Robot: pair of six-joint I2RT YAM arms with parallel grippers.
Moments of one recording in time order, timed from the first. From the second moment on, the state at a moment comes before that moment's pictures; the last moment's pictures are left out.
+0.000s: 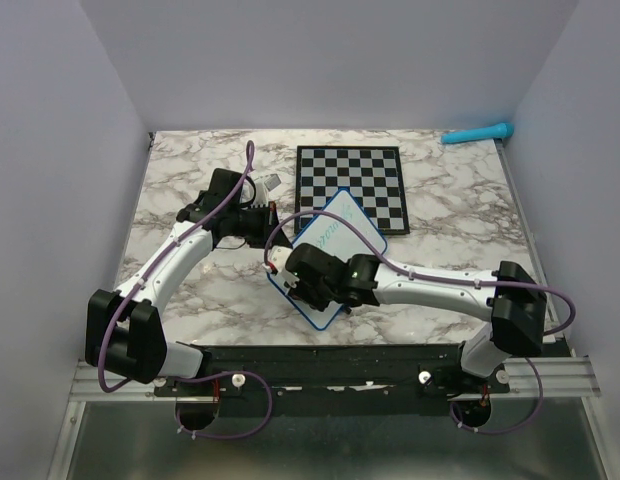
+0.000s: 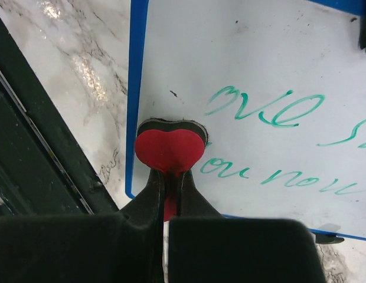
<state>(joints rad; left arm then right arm) -0.31 1.37 1.05 -0.56 0.73 -0.29 1.19 1.62 1.22 -0.52 0.13 -0.04</state>
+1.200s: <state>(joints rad) -0.31 1.36 1.05 -0.54 0.72 -0.28 1.12 1.65 1.34 -0.57 0.17 -0.07</state>
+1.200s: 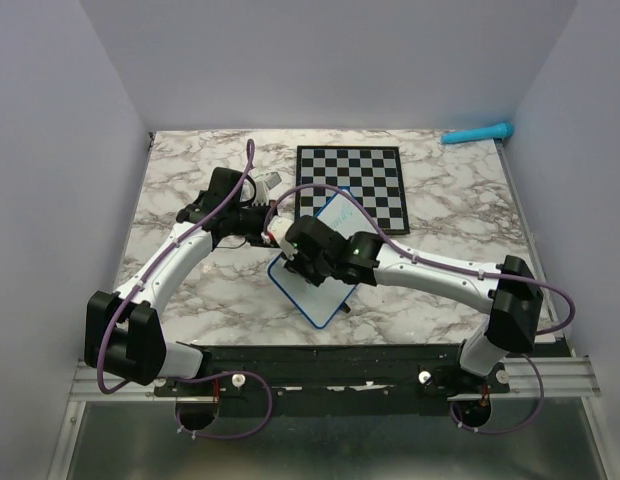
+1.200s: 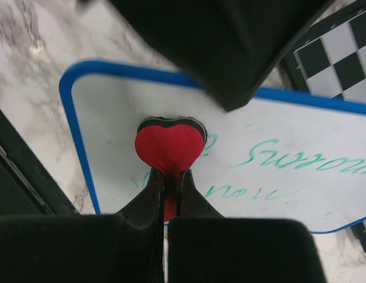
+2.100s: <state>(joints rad) -0.32 1.36 1.05 -0.54 0.71 -0.28 1.02 1.65 1.38 -0.56 0.06 -0.10</state>
